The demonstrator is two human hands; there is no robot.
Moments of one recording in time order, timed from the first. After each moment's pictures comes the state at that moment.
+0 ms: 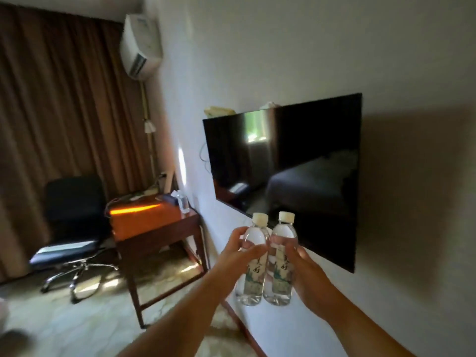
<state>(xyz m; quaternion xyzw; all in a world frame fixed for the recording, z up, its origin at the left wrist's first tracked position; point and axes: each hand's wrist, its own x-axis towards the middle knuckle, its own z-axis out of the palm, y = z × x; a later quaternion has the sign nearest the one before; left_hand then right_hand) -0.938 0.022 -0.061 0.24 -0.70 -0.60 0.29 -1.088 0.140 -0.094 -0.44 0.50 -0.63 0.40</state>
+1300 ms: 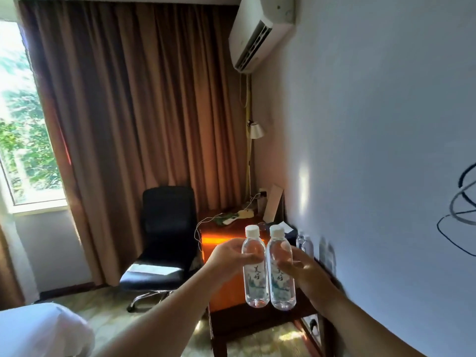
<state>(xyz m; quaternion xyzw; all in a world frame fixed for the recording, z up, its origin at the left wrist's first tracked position) -0.720 -0.759 -0.036 0.48 -0.69 -0.41 0.36 -0.926 -0.698 -0.079 -0.57 0.48 -0.54 0.40</state>
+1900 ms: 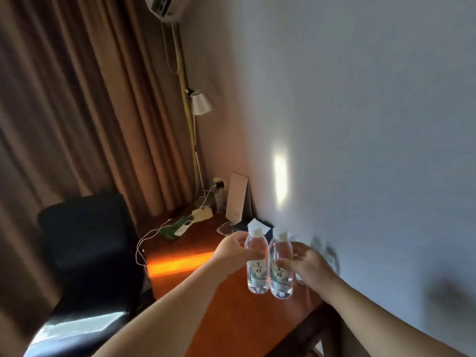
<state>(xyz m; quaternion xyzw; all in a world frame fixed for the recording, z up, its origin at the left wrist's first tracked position) -0.832 -1.134 -0.098 0.44 -0.78 -0.41 0.20 -1.011 -1.017 -0.158 -0.45 0.62 -0.55 0.33</state>
